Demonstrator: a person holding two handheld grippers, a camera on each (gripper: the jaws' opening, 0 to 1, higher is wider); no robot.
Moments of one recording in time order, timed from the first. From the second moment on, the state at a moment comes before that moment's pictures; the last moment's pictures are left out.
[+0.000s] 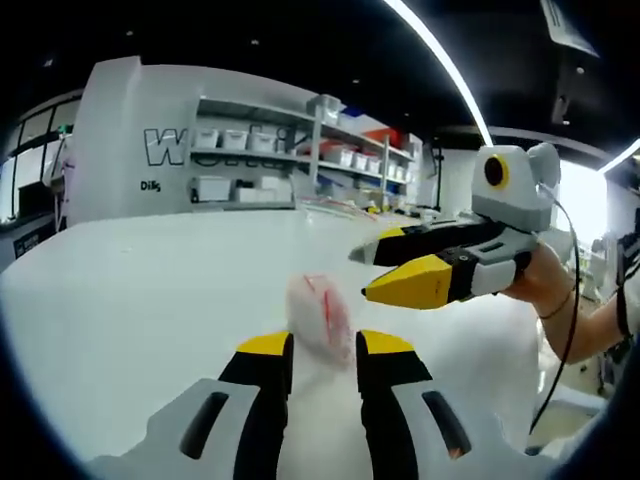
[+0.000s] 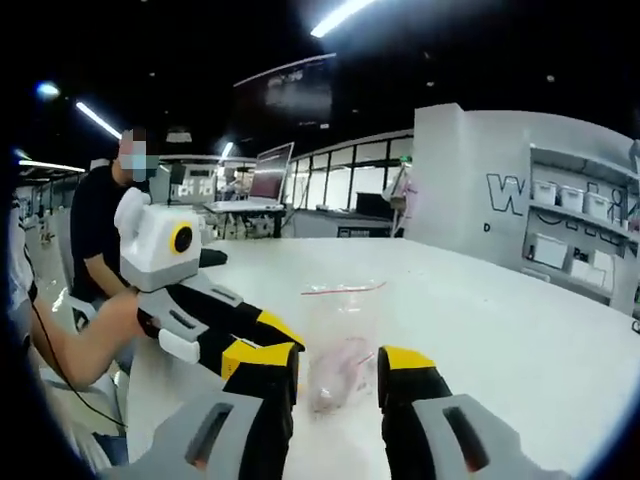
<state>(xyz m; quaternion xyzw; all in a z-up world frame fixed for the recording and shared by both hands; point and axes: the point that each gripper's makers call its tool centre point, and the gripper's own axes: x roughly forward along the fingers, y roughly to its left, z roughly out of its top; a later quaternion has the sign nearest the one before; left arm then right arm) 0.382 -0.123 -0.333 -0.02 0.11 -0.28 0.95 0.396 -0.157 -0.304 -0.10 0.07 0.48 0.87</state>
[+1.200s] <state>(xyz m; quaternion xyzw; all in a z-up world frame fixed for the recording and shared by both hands) 0.382 -0.122 -0.336 -0.01 0.11 -0.28 0.95 0.432 -0.152 -0.313 -0.12 0.10 0.48 0.87</state>
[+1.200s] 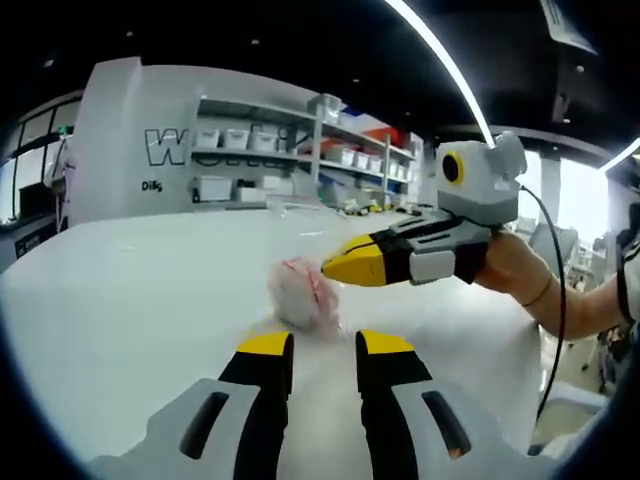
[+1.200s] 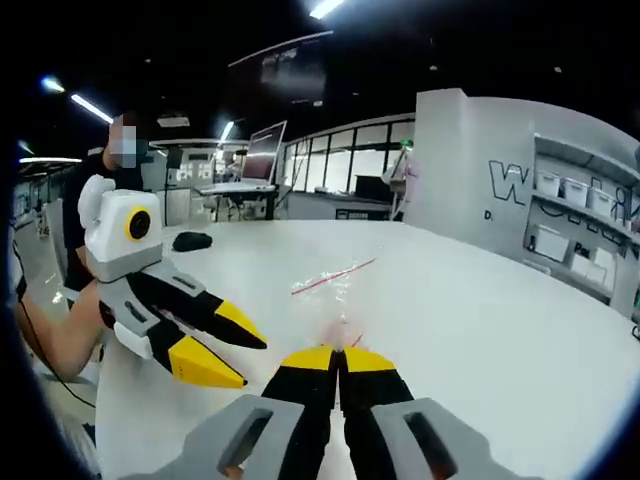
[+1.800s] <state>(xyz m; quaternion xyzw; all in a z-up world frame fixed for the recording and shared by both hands) 0.386 -0.115 -0.335 -0.01 0.11 -0.27 0.96 0.490 -0.154 -0.309 -0.19 0.07 0.44 0.87</state>
